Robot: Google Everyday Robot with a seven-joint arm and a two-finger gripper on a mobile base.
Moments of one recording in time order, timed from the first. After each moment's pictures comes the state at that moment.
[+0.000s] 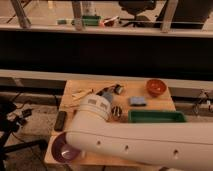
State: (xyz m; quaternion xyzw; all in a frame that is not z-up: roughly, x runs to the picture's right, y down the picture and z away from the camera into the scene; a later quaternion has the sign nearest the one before) arm -0.115 0.169 0.552 -0.11 -0.22 -0.45 0.86
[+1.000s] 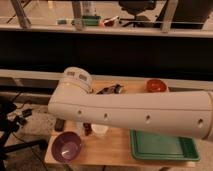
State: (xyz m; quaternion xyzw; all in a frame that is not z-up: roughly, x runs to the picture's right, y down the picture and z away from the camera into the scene) arm -0.134 0.084 0.578 -0.09 -0.17 -0.46 0.87
